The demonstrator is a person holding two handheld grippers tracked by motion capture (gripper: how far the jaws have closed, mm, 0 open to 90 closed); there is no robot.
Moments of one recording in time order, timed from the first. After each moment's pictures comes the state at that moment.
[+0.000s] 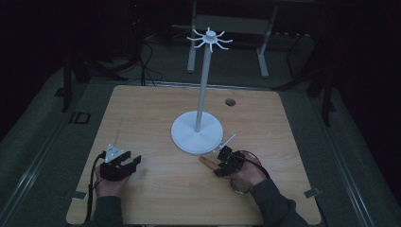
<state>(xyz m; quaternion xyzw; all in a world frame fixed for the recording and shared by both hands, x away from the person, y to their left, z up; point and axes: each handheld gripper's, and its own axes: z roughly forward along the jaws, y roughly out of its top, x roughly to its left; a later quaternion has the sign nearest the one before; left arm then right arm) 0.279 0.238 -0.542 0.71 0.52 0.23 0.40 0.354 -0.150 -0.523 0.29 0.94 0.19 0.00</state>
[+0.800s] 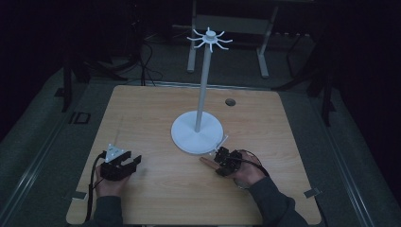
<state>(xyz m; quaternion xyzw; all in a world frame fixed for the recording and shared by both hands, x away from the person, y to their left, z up) 0.280 0.238 -0.543 0.71 0.53 0.23 0.41 0.352 -0.140 -0.520 0.25 0.96 0.13 0.05</state>
